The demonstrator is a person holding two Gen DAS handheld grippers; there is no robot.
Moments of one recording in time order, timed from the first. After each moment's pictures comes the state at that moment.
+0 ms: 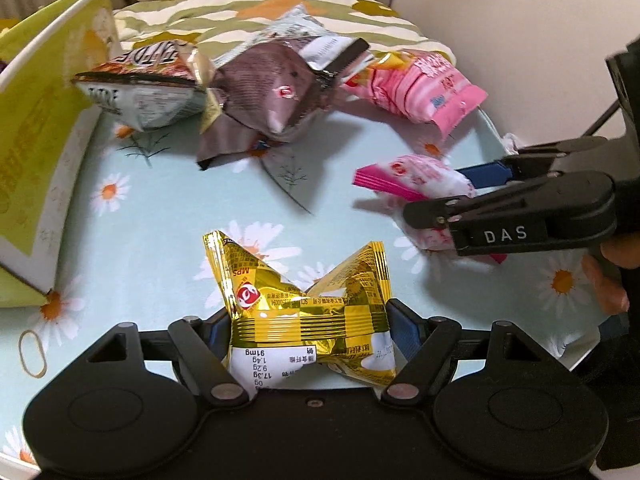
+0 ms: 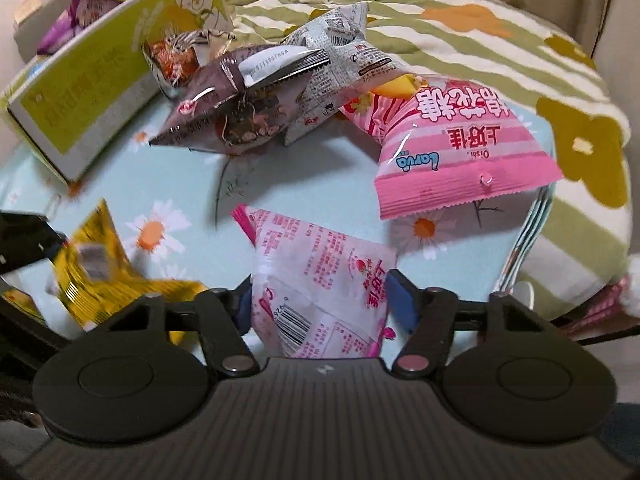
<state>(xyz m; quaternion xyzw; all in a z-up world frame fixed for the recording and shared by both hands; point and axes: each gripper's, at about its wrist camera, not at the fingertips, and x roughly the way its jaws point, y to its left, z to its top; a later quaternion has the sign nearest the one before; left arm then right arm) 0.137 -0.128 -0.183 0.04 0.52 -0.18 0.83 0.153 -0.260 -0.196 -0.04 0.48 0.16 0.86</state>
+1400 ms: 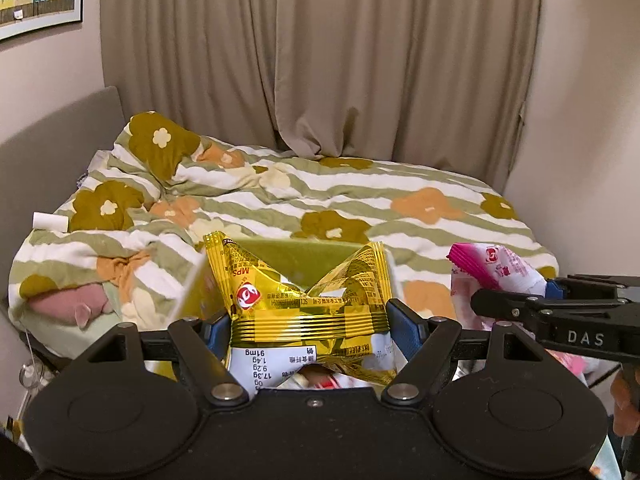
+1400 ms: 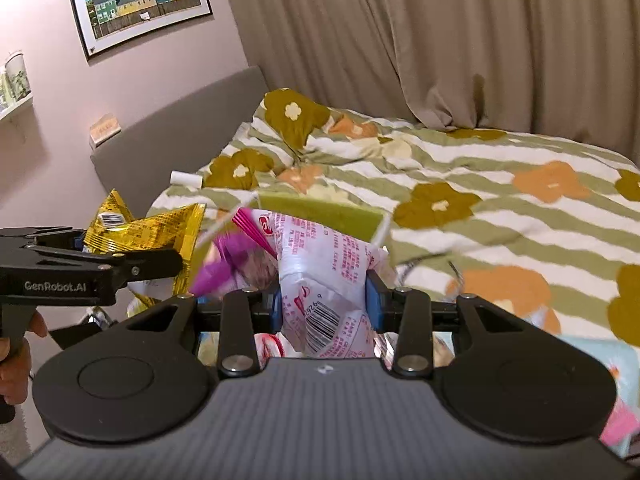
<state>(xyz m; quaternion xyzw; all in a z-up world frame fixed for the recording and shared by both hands) 0.233 0.102 0.027 -0.01 0.34 -0.03 0.94 0.227 -0.088 0.006 0.04 0.31 0.24 0.92</state>
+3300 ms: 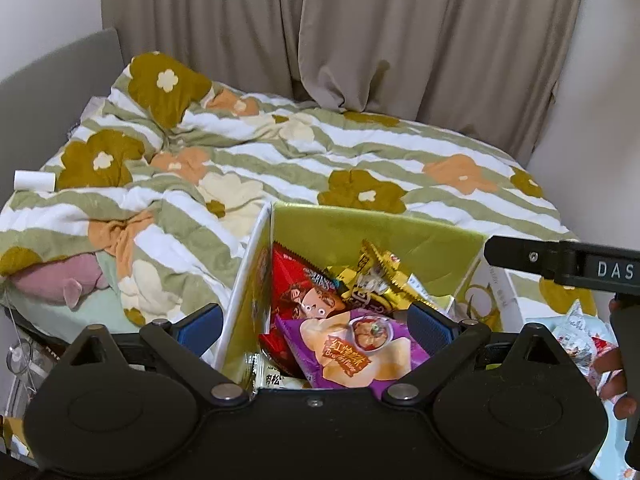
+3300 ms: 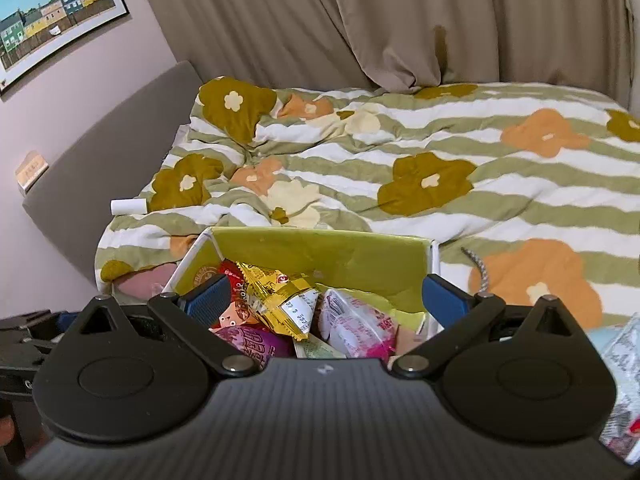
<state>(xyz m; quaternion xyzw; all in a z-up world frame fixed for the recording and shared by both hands) 0.318 0.188 -0.037 -0.04 0.40 -0.04 0.91 0.345 0.008 -0.034 0.10 0.36 0.14 0.91</state>
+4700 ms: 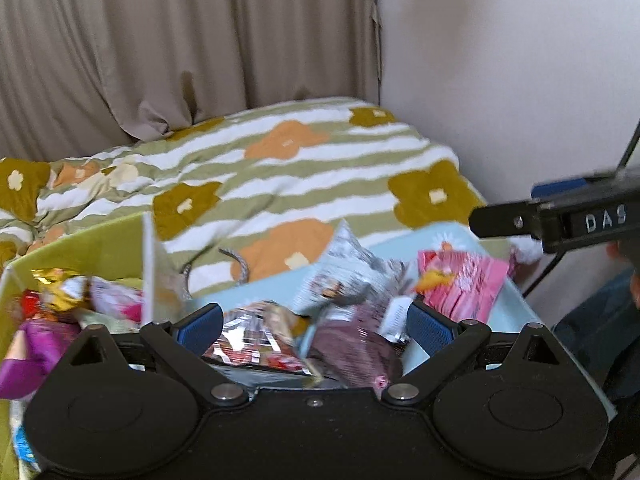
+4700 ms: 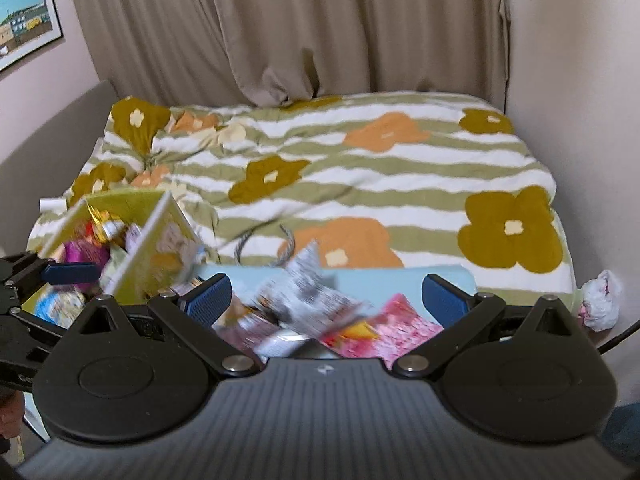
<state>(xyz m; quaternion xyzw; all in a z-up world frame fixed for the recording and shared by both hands) 0.228 -0.115 -0.071 0.13 0.38 -0.20 0.90 0.199 -0.269 -0.040 0.07 0.36 0.04 0.93</state>
